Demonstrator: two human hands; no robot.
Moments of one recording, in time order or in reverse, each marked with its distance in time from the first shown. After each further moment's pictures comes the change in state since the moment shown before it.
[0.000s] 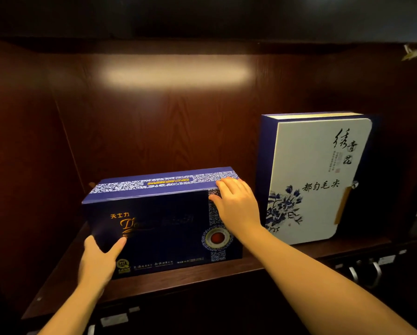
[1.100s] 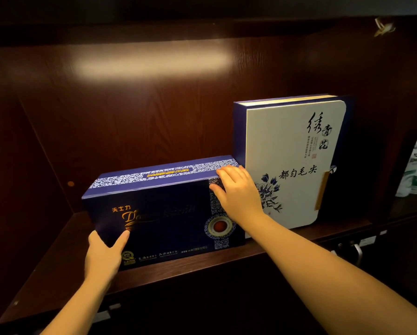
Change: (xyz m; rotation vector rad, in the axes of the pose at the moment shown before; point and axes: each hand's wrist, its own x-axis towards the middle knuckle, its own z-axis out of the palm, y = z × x) left_hand -0.031 0.031 0.048 0.050 -0.038 -0.027; right_hand -0.011 0.061 -0.021 0.057 -0.057 0.066
